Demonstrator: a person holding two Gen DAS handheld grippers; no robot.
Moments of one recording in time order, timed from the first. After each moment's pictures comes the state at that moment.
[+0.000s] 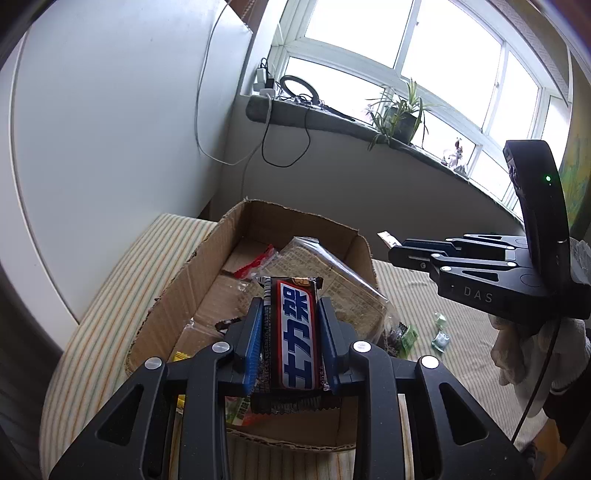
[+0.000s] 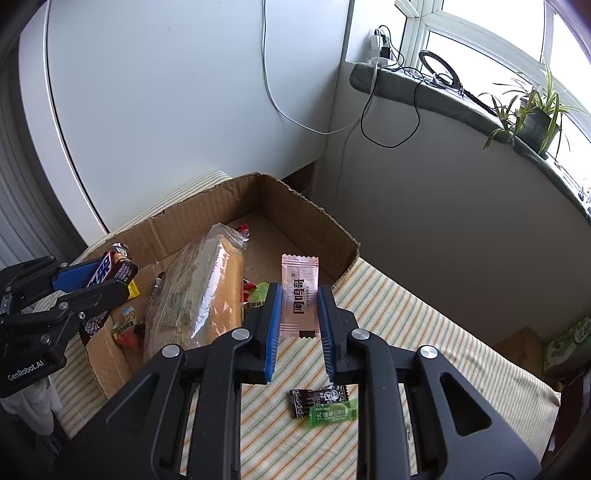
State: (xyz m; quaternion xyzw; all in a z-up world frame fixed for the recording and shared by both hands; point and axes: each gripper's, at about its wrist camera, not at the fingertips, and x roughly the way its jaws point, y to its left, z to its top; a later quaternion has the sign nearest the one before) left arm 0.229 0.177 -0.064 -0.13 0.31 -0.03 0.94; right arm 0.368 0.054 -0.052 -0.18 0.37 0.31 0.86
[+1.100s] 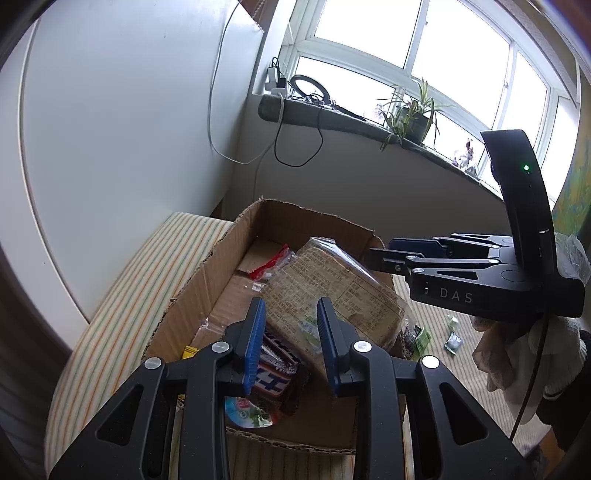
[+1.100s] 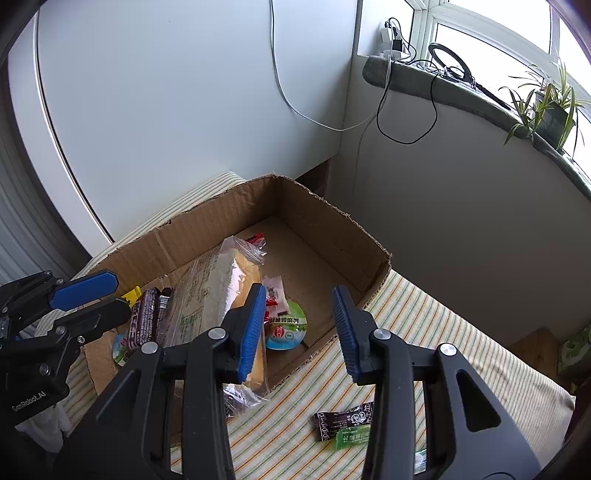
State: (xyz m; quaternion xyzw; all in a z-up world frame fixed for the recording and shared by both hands) left arm 0.227 0.183 -0.064 -0.13 0.31 -0.01 0.94; right arm 0.374 0.068 -0.059 -0.17 0.38 0.32 0.85
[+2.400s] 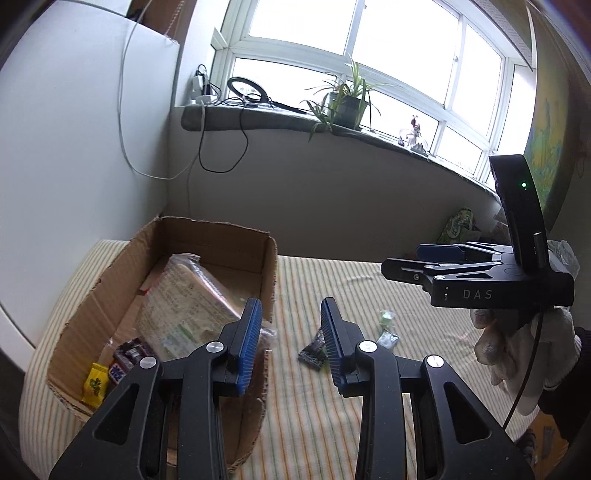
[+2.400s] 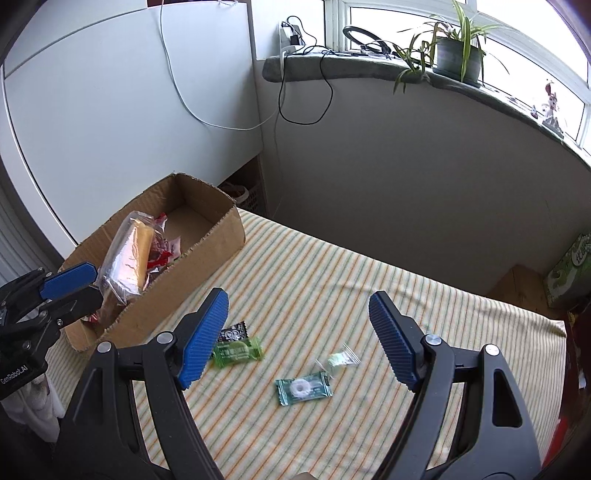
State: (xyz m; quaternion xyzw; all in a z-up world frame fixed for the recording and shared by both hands) left arm 0.243 0.088 -0.042 -0.08 0.30 -0.10 0.94; right arm 0.381 -0.102 -0.056 -0.08 0.40 0.25 0.88
